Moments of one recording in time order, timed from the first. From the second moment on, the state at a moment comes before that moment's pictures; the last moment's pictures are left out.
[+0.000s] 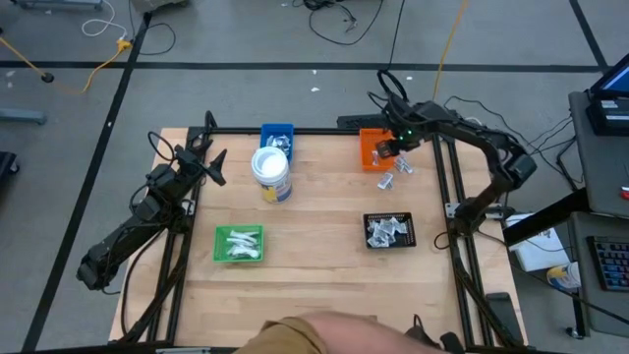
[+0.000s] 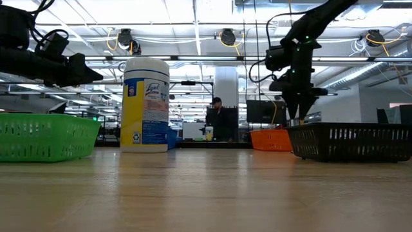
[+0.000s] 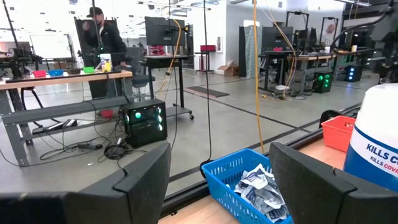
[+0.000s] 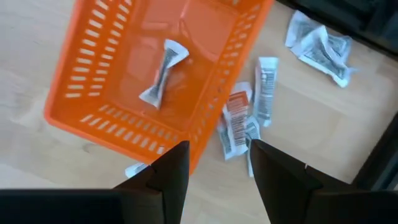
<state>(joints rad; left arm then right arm) 0.83 0.01 0.02 0.06 -0.11 0.04 -0.83 1.59 1.20 -0.98 0.04 0.33</state>
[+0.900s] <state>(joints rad) 0.83 0.01 0.02 0.06 -0.11 0.04 -0.88 1.51 0.88 -0.65 0.05 0.29</state>
